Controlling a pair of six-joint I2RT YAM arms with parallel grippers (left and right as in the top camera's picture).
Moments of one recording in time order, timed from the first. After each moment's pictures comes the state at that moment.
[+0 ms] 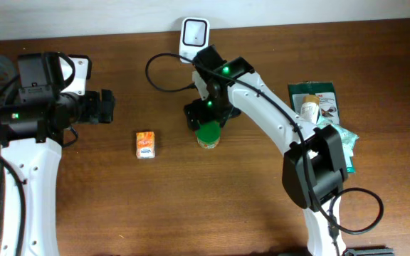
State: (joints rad) left arm 0.07 1.45 1.53 -1.01 0.04 0.17; right arm 0.52 2.16 1.90 -1.14 -0.21 0.16
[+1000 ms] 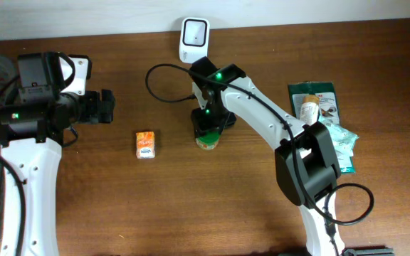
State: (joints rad) left arm 0.07 1.45 1.53 -1.01 0.04 0.17; right arm 0.53 2.20 1.88 -1.17 -0.22 0.20
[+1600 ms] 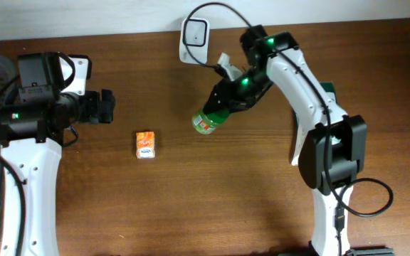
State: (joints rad) left arm 0.07 1.45 1.53 -1.01 0.04 0.17; right arm 0.25 2.21 2.04 -1.38 -0.82 -0.08
